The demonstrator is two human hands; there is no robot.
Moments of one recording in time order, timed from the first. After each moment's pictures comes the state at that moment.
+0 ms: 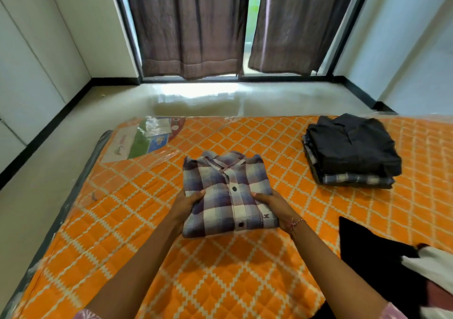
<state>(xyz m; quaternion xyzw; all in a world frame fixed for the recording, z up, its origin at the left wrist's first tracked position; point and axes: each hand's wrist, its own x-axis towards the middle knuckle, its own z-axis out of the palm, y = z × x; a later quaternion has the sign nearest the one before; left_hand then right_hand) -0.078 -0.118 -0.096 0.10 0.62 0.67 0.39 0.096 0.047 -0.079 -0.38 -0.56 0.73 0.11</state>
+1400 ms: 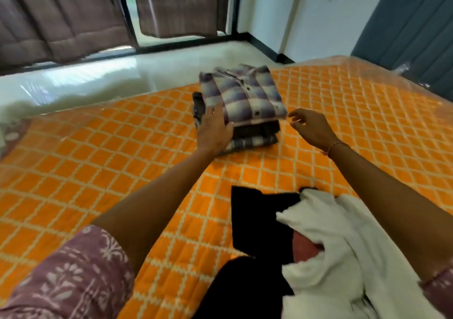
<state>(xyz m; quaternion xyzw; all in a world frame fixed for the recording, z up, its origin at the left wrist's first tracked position) 0.136 0.212 -0.021 0.54 0.76 0.33 0.15 0.361 0.315 -0.006 -0.50 -0.83 0.19 0.17</state>
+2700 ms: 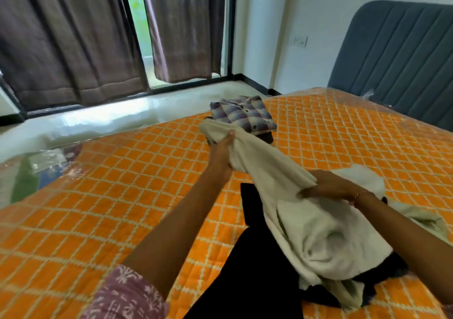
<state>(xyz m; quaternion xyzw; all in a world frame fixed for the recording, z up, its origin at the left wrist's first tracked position) 0.192 0.063 0.049 0.15 0.45 0.70 0.53 0.438 0.109 0.036 -0.49 -0.82 0.30 -0.02</state>
